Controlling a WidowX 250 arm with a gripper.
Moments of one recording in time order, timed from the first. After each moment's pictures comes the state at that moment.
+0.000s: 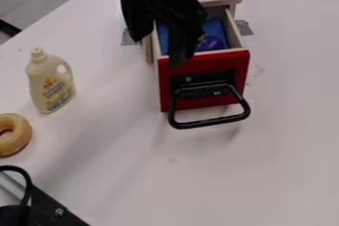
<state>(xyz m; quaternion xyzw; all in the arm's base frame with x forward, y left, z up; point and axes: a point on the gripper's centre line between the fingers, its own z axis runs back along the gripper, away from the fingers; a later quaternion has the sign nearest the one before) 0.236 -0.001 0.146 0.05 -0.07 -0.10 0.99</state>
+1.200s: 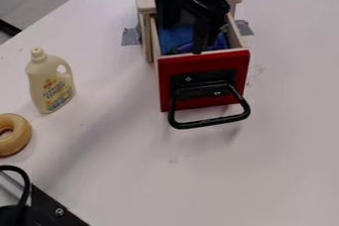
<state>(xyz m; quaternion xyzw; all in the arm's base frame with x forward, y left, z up) 0.296 0.006 0.122 0.06 -0.06 -0.14 0.99</state>
